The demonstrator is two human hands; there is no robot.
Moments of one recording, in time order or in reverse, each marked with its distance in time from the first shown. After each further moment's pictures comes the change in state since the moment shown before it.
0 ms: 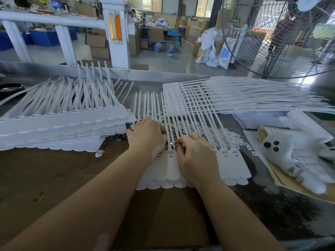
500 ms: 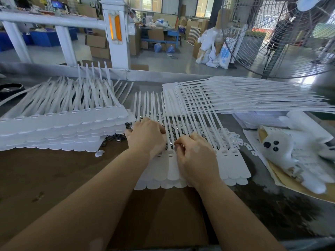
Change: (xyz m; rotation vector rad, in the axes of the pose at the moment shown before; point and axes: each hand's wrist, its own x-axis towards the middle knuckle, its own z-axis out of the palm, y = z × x) left_hand -0.002 0.001 -0.004 0.014 -0.021 0.005; right_hand -0.001 0.002 -0.001 -0.022 -0.002 -0.019
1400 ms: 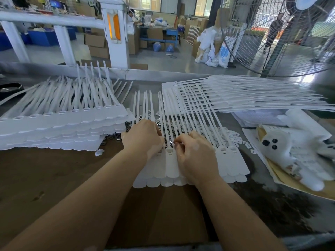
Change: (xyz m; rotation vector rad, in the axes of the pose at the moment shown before) left_hand -0.008 -0.004 -0.007 -0.019 -0.010 -0.018; right_hand 0.000 0.000 0.002 0.026 0.047 -0.002
